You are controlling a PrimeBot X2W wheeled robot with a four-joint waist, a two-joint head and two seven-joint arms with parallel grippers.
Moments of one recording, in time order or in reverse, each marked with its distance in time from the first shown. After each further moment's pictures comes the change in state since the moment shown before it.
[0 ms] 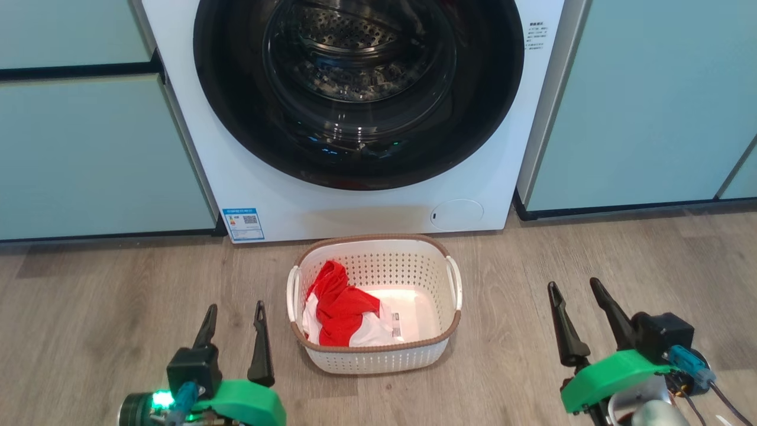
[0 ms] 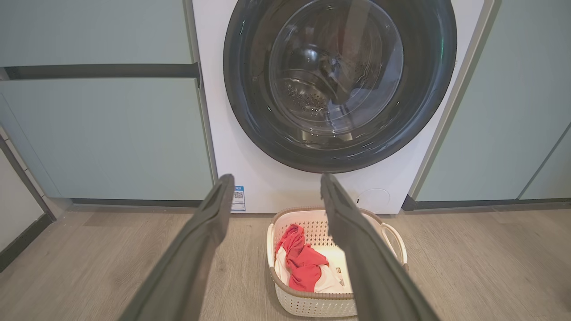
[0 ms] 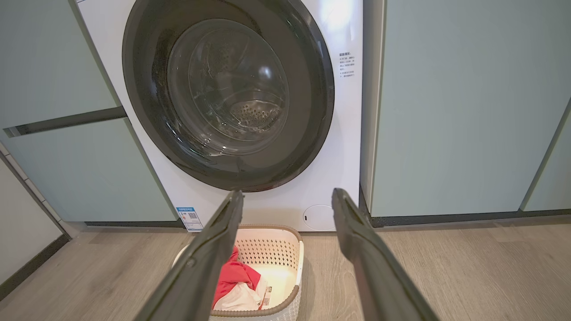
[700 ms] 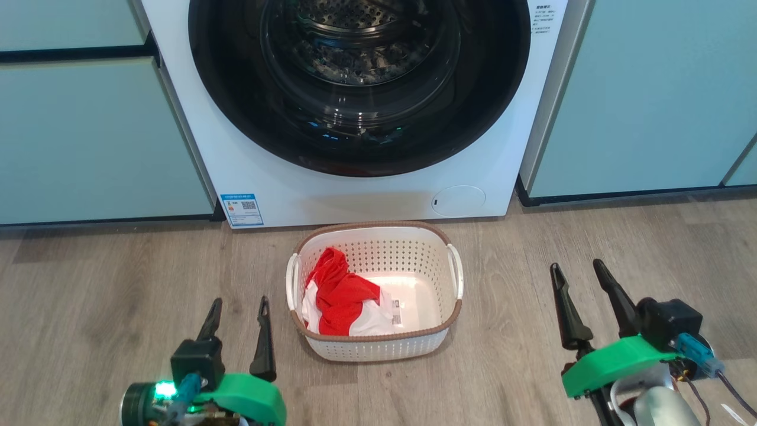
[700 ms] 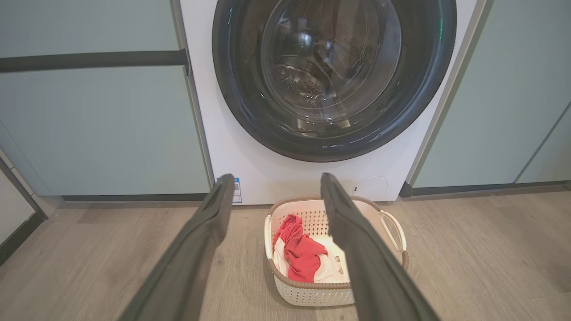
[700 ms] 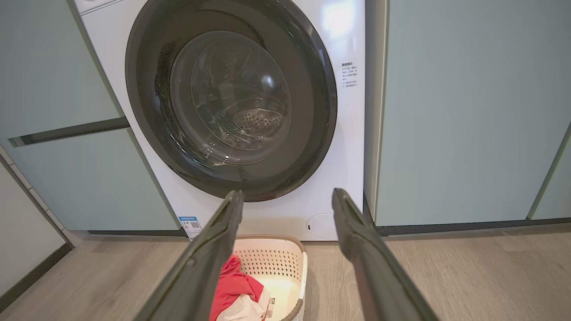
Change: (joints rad) left arm -0.028 -0.002 0.008 0.036 0.019 -0.039 0.000; right arm -0.023 0.000 -0.001 -0.038 0.018 0.000 0.000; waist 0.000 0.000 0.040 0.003
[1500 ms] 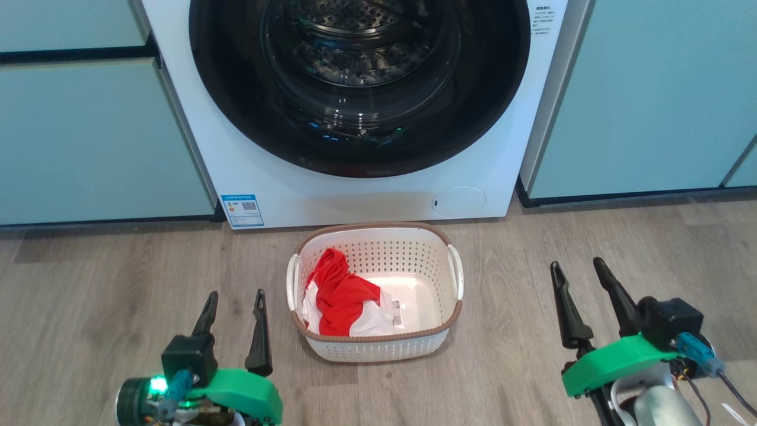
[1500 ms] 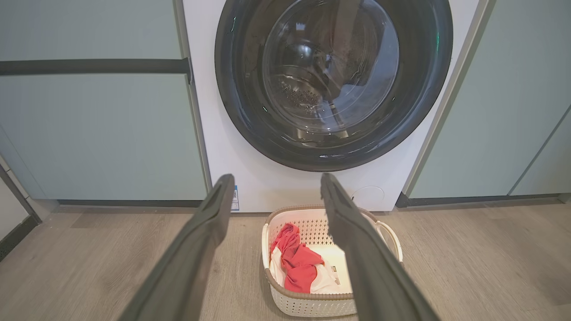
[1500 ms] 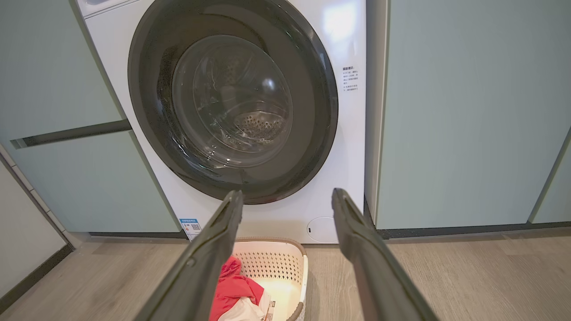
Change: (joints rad) left arm -0.006 -0.002 0.022 -0.019 -0.015 -0.027 0.000; right arm 0.000 0.000 0.001 -0.009 0.000 0.000 0.000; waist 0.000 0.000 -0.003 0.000
